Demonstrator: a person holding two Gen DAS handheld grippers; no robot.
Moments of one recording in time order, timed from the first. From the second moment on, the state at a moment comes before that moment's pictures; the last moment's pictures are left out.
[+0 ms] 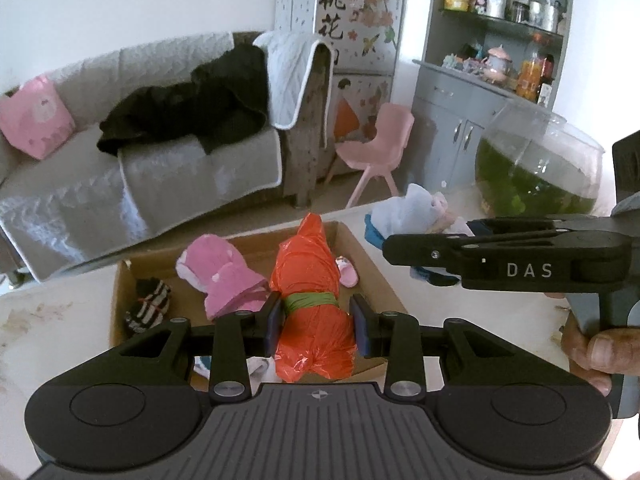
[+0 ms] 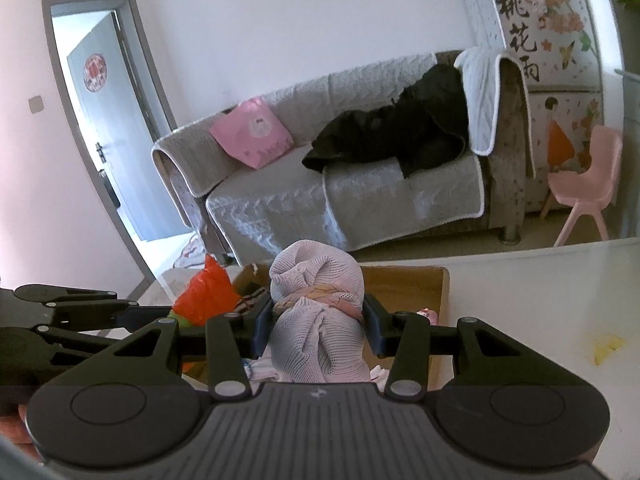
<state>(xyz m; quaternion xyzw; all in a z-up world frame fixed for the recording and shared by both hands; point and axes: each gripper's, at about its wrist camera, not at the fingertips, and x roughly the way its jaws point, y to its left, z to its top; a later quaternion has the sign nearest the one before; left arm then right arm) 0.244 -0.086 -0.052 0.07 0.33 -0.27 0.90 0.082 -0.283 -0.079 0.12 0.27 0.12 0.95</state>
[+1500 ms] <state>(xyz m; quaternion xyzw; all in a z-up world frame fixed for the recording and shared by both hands) 0.289 -0.112 -0.157 0.11 0.39 -0.28 0.87 0.101 -0.277 -0.129 0.05 0.34 0.09 0.93</state>
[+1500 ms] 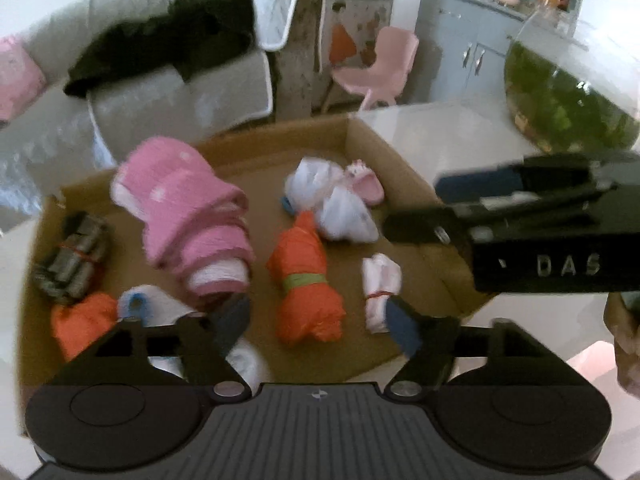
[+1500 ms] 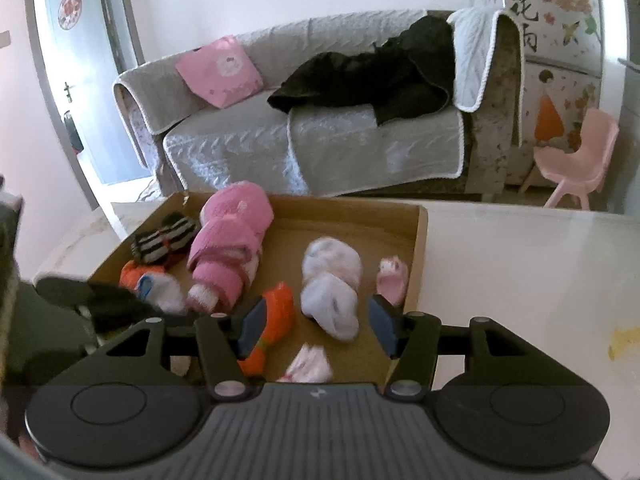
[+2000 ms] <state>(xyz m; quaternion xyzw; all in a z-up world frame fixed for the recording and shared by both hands) 0.309 -0.002 -0.169 0.00 0.49 -0.18 0.85 0.111 -0.235 -0.156 -0.03 0.47 0.10 0.87</state>
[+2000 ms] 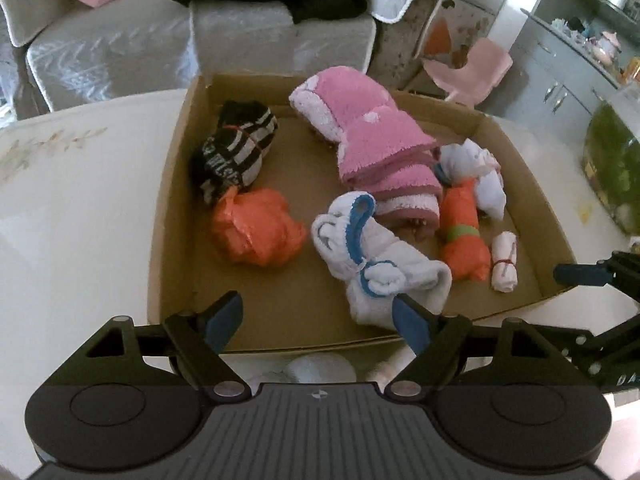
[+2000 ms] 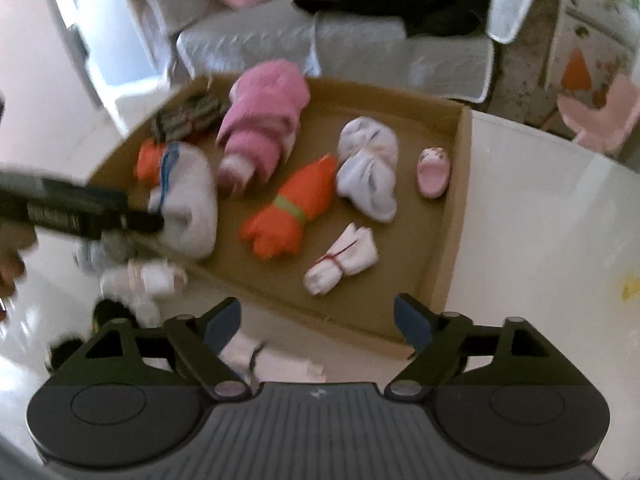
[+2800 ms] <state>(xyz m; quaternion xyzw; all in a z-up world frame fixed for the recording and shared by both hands) 0.197 0.007 -0.134 0.01 0.46 -0.20 0.87 0.058 -0.274 -0.124 0.10 0.39 0.09 0.91</state>
